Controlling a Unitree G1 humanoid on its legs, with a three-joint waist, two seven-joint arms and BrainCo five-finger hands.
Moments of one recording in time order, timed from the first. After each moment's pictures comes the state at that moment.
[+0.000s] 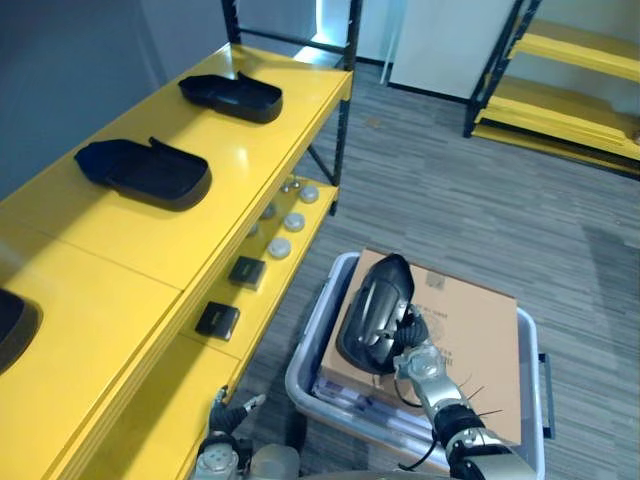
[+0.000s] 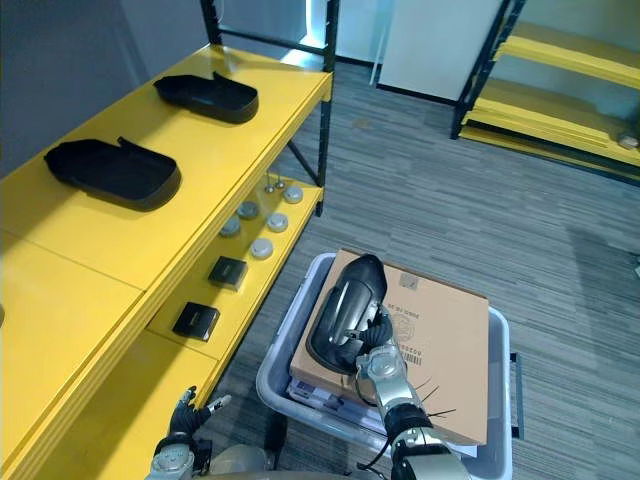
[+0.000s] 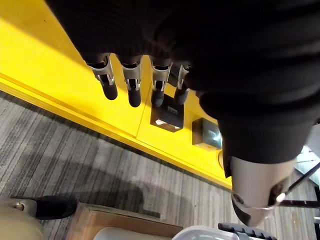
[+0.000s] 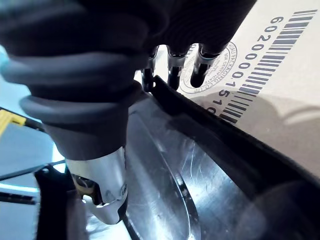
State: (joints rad) left arm 0.11 0.11 0.03 0.75 0.13 -0.07 0.28; right arm -0.45 0.03 -0.19 0.98 -0.32 0.09 -0.39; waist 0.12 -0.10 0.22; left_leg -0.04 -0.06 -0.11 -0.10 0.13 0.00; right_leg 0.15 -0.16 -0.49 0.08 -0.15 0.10
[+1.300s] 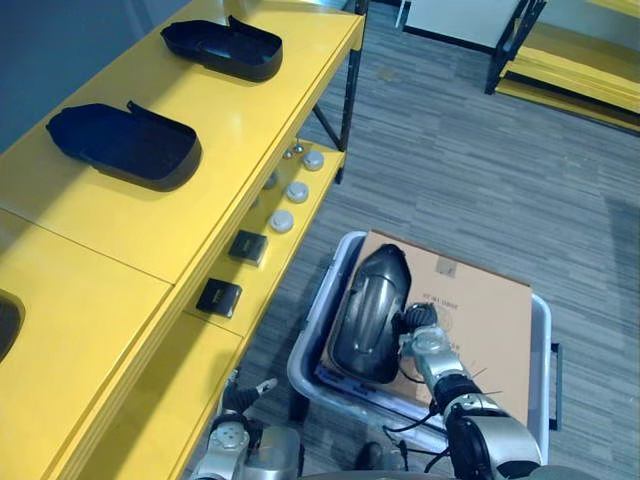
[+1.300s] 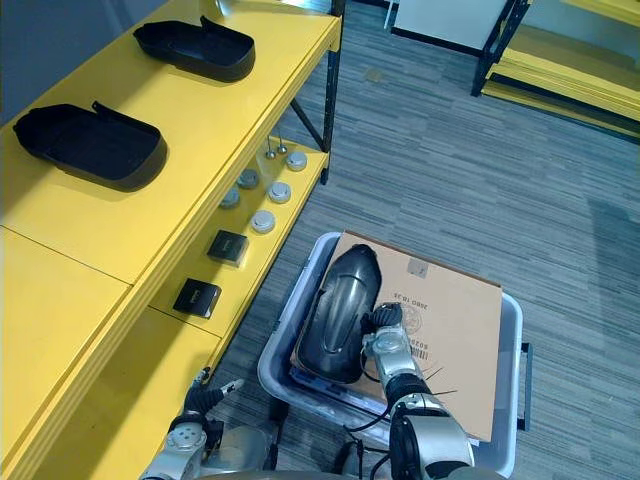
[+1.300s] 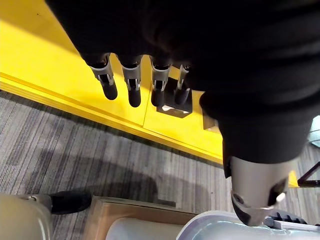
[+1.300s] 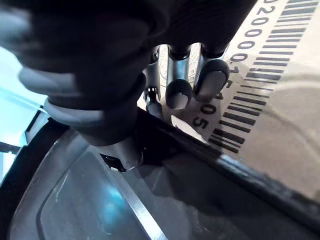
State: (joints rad) left arm 0.08 0.10 -0.02 0.77 0.10 -0.06 0.29; right arm -0.32 0.03 -0.14 0.65 -0.28 0.10 -0.33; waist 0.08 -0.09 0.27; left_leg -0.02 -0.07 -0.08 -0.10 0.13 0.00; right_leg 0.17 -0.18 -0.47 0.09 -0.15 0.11
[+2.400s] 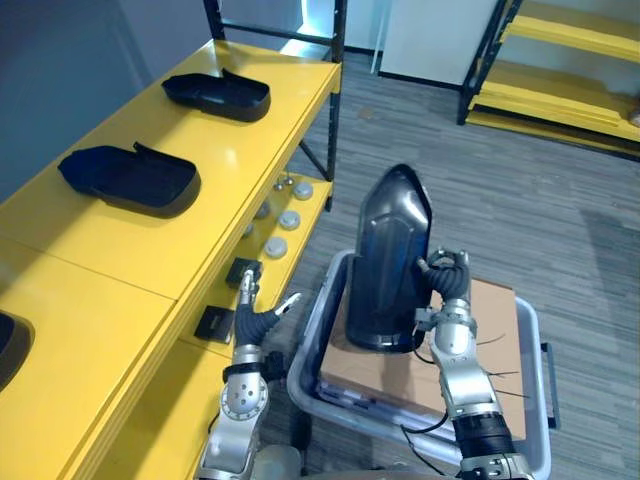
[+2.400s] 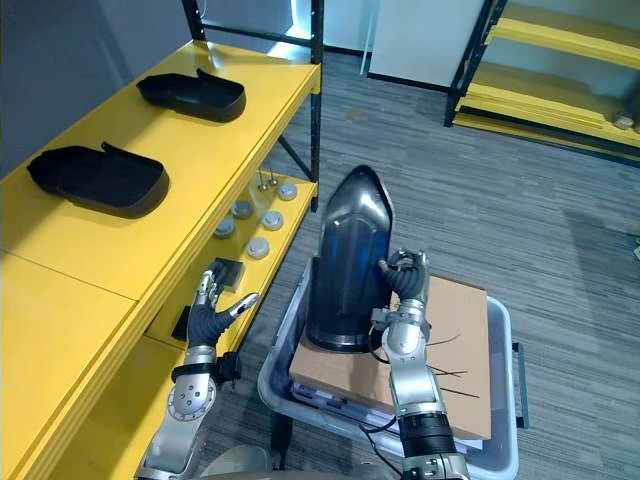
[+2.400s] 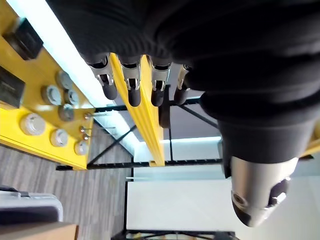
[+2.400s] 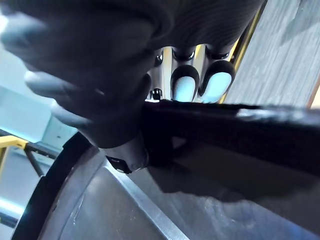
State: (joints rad) left arm 0.11 0.06 -0.25 -0.07 0.15 -0.14 0.31; right arm -0.15 -0.01 0.09 0.02 -0.31 0.03 -0.39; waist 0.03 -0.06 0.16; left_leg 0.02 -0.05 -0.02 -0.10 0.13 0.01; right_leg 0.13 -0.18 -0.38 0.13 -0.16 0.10
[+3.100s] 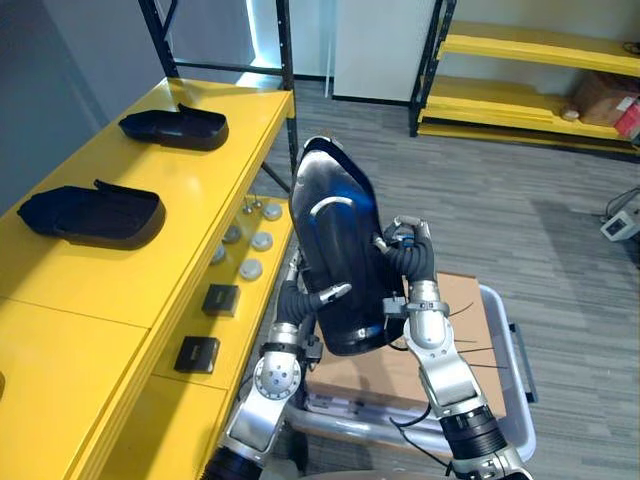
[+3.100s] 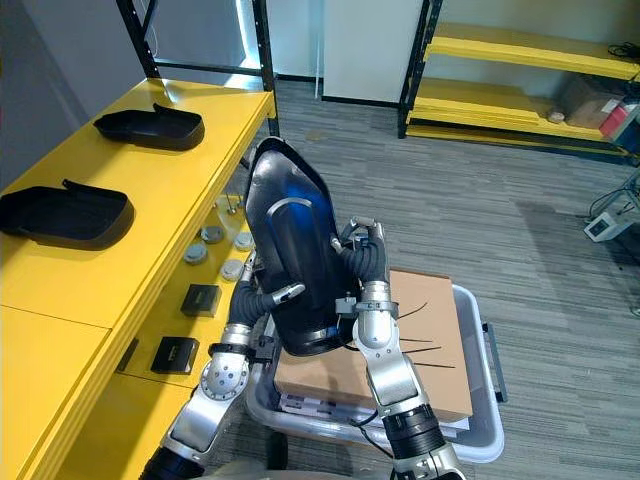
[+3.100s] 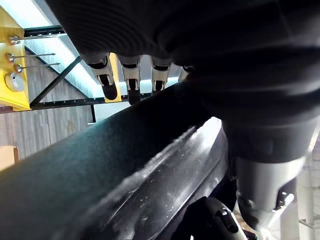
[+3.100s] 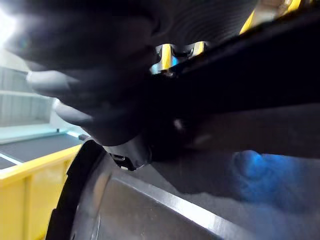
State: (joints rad) left arm 0.02 0.09 -0.38 -0.04 0.09 -0.14 0.36; right arm -0.17 -0.03 0.27 -0.07 -0.25 -0.02 -0.36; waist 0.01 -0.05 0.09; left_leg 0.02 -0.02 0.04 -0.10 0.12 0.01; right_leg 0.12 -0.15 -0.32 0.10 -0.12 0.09
